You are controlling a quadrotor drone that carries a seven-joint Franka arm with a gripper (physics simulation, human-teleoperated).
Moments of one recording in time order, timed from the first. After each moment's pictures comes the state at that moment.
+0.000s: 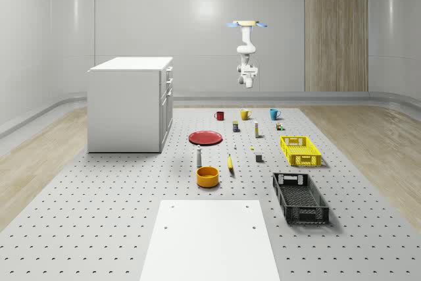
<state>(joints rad) 0.00 -0.79 0.00 -2.34 0.00 1.55 0.79</state>
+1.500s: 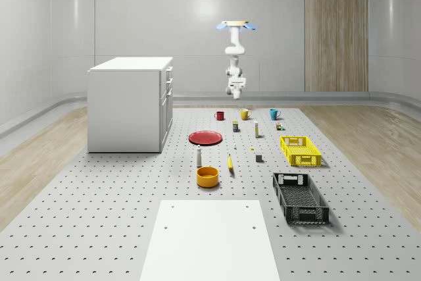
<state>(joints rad) -0.01 -0.70 0.00 -2.04 0.00 1.36 0.78</state>
